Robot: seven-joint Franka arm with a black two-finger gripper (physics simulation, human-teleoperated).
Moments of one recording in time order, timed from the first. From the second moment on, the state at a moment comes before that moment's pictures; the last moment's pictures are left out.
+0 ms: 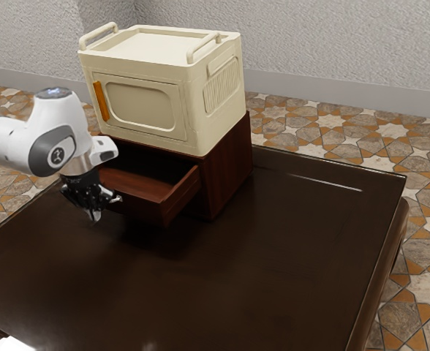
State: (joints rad) arm -0.12 -0.06 0.29 -2.29 0.11 2.27 -0.15
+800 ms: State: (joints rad) arm -0.11 0.21 0.24 -1.97 0.10 2.38 -0.02
